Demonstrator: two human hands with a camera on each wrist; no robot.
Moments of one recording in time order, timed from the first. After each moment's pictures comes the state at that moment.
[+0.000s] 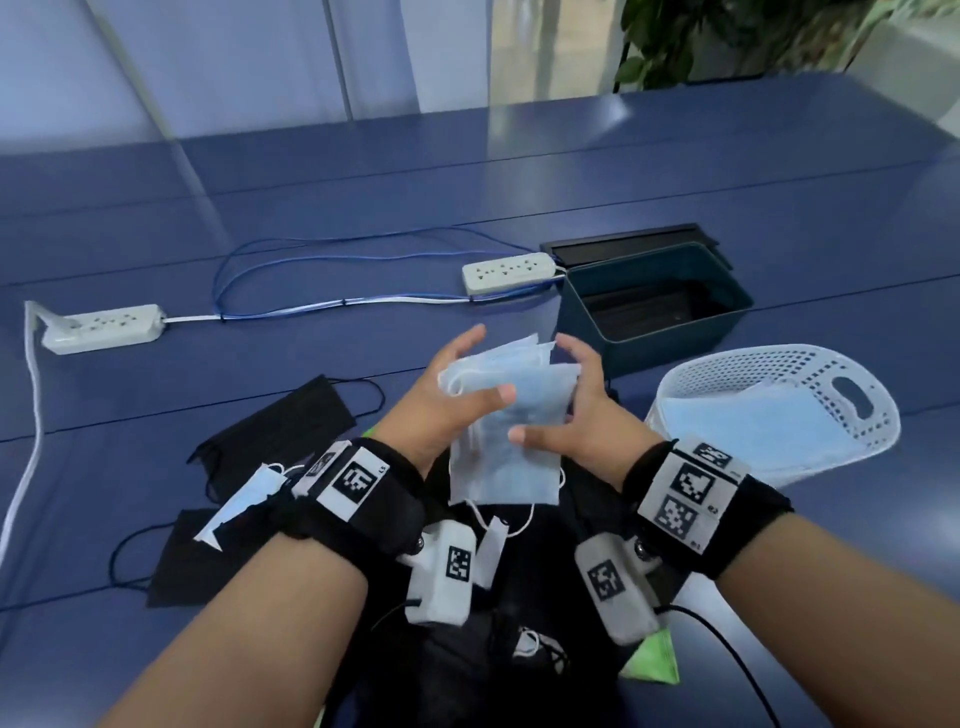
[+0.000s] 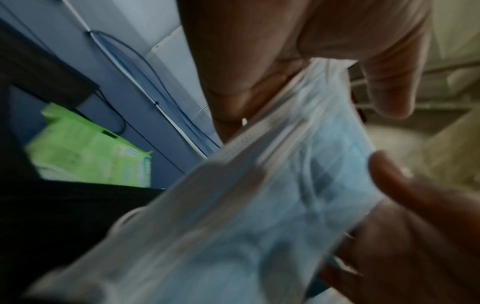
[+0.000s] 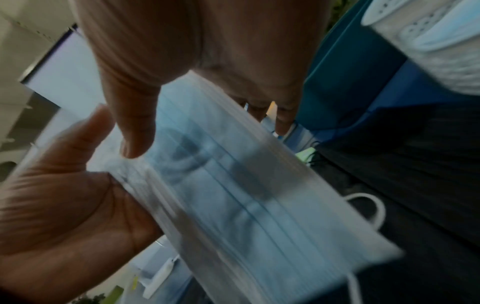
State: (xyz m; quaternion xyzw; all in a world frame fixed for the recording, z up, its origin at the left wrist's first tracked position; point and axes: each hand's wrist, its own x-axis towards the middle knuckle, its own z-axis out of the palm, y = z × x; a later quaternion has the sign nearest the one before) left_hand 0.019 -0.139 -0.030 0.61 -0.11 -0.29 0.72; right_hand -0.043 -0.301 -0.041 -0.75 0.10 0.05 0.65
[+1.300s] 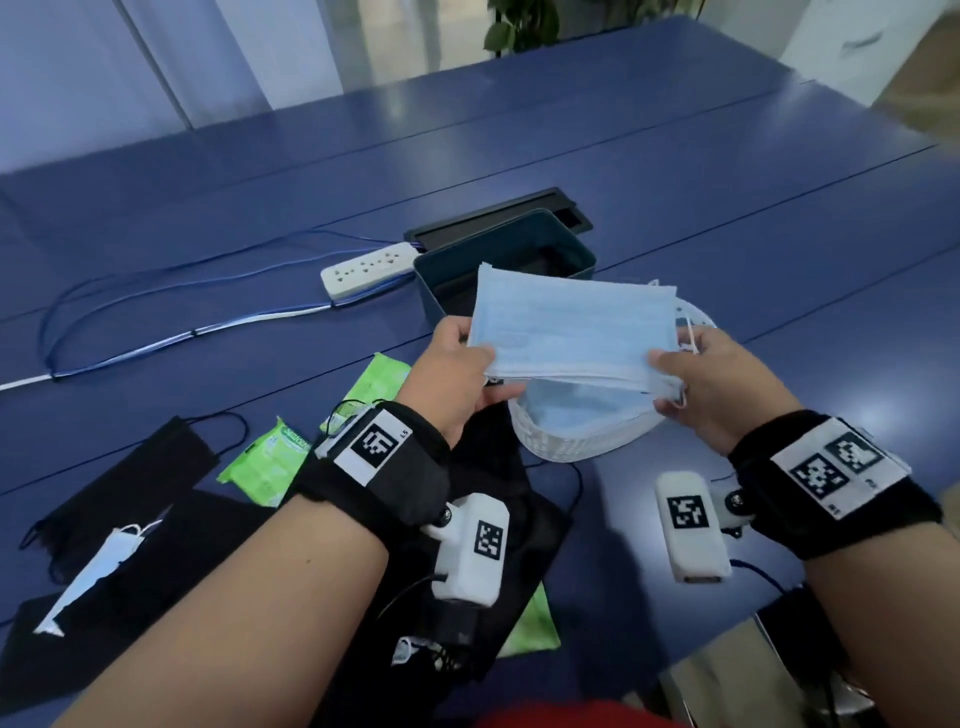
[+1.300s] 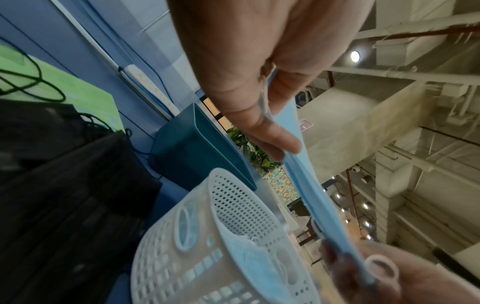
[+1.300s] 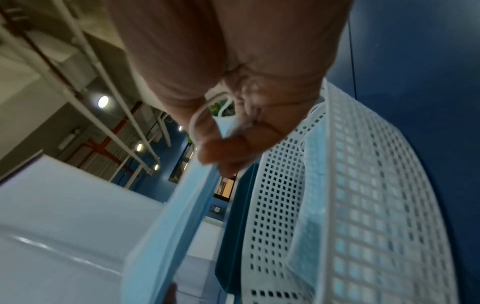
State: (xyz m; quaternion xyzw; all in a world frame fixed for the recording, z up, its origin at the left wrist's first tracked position) left_hand -0.024 -0.302 -0.012 0.65 -0.04 -0.34 0.68; right_hand -0.146 -0.482 -0.020 -0.60 0.39 -0.13 0.69
